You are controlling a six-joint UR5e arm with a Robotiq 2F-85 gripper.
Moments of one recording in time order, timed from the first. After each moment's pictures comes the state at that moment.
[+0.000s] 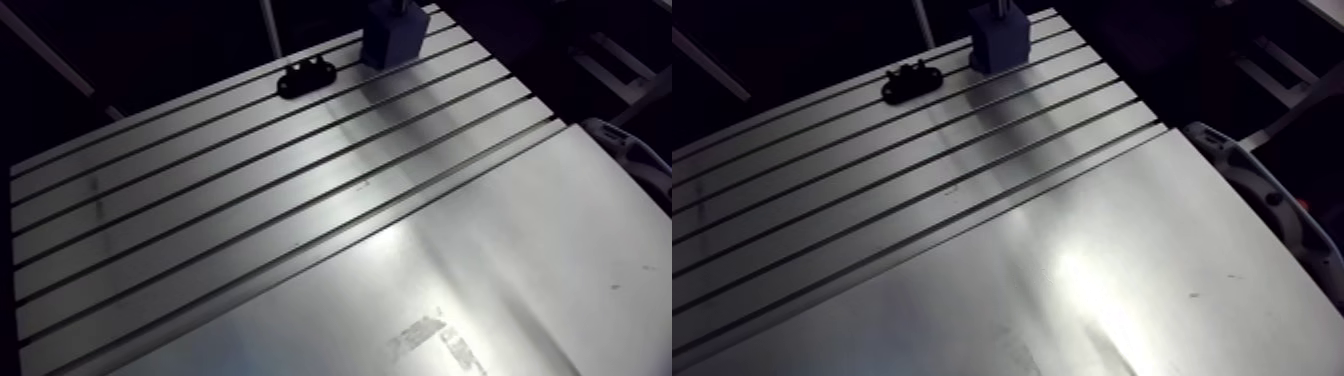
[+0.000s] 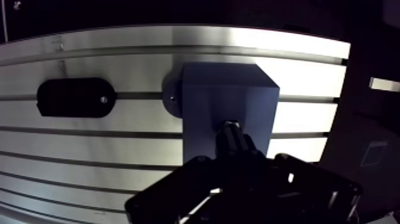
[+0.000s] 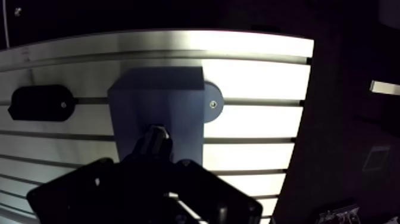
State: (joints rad) arm -0.51 -0.89 1.30 -1.90 -1.63 -2.11
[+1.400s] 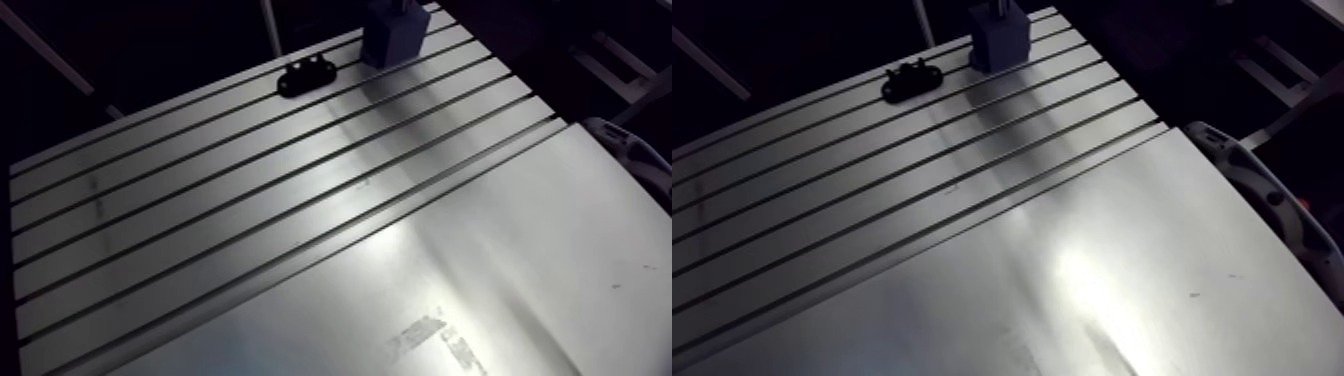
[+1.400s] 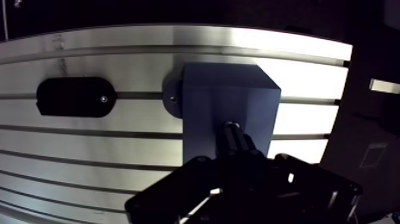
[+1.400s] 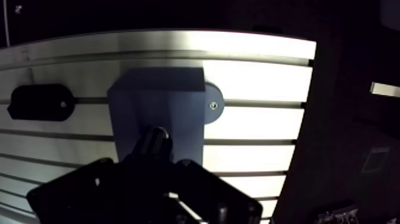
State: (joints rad) arm -0.51 -0.89 1.30 -1.89 -1.62 -2.12
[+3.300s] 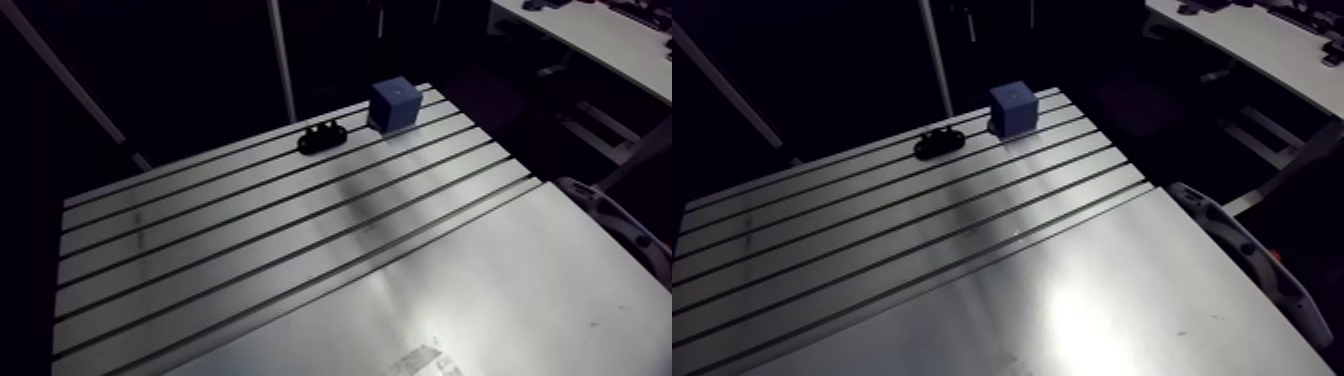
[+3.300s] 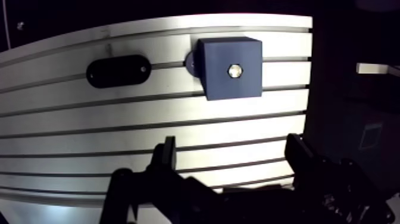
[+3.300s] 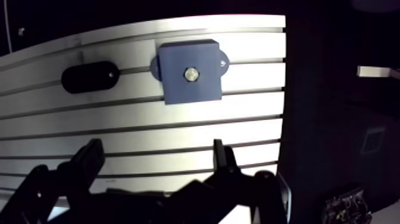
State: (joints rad) arm -0.47 -1.10 1.33 -1.79 -1.64 -1.98
